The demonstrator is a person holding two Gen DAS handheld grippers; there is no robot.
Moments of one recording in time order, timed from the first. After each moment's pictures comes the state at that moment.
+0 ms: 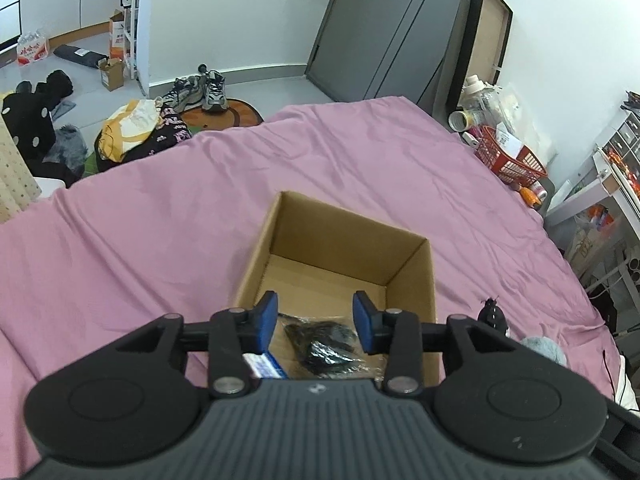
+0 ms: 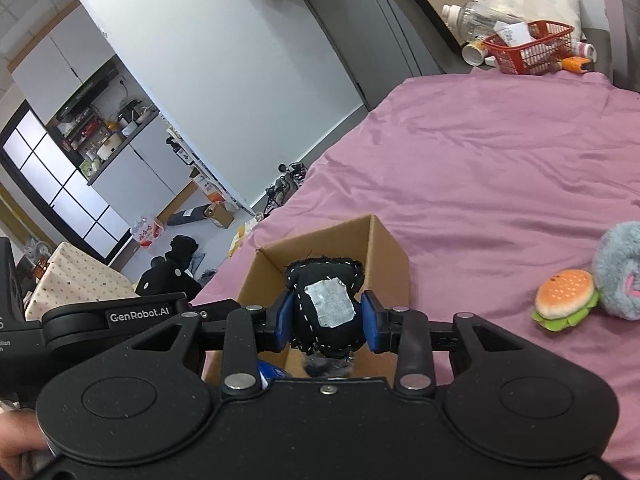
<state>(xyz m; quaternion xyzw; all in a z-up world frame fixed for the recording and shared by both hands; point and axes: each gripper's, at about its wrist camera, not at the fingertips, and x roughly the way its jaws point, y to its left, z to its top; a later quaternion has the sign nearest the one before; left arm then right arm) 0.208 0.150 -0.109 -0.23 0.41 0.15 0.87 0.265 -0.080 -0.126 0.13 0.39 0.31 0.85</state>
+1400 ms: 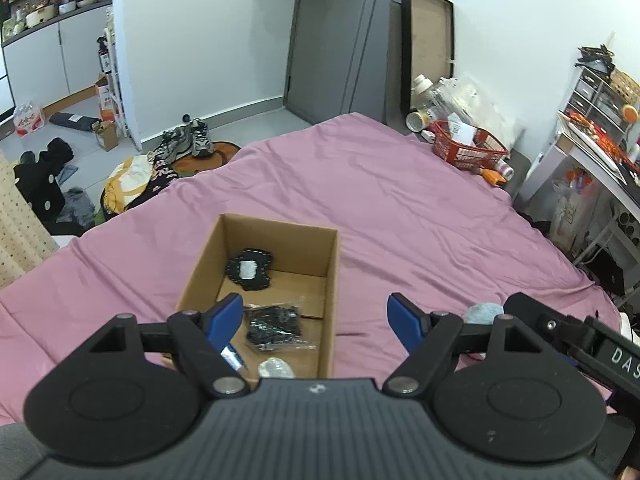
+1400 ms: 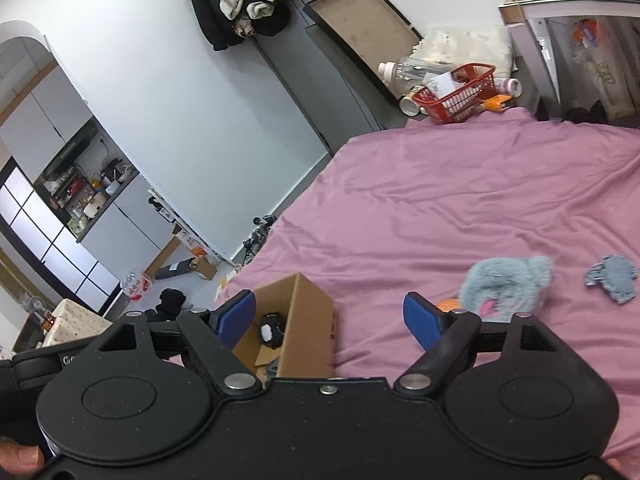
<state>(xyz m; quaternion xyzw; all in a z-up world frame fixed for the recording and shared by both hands) 0.186 0.034 -0.039 -0.14 0.39 0.15 0.90 0.253 -0.206 -0.079 0.18 0.36 0.26 0.88</state>
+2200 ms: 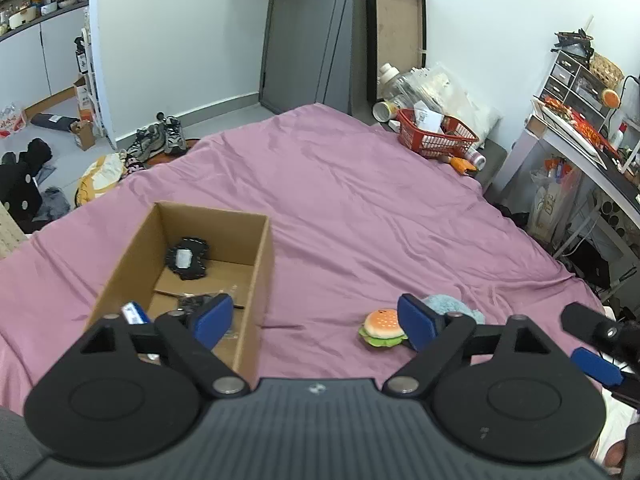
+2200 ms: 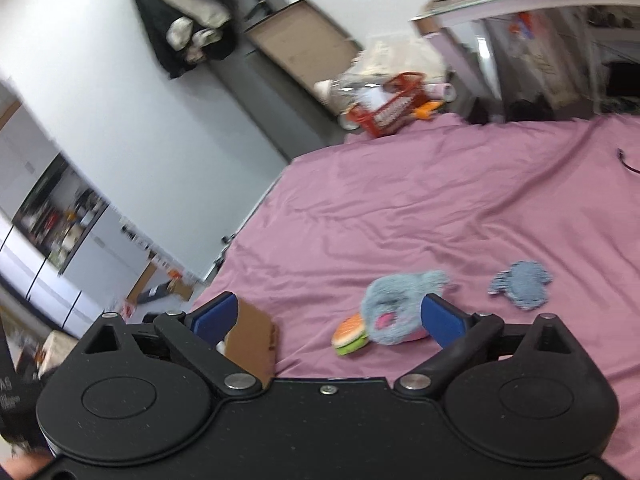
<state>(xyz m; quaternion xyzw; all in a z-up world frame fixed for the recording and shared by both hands) 0.212 -0.030 -0.055 -0.14 0.39 0.13 0.90 0.265 -0.310 -0.081 0.23 0.37 0.18 0.88</state>
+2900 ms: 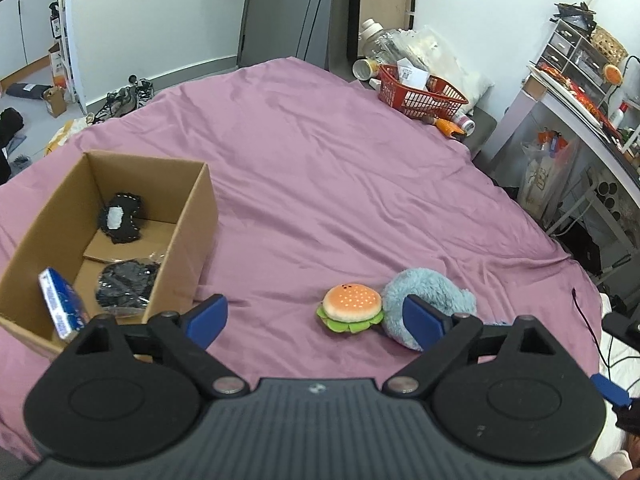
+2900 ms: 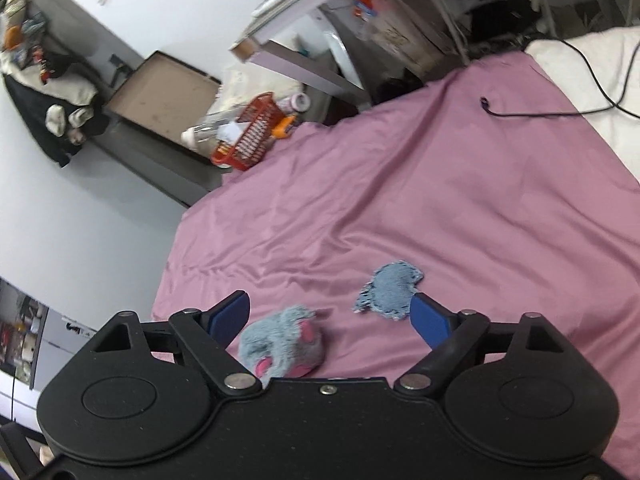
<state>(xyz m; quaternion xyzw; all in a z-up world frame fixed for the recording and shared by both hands) 0.255 -0.054 -0.116 -0.17 0.42 0.10 0.88 0.295 -0.392 -0.138 0.33 0.39 0.03 0.86</state>
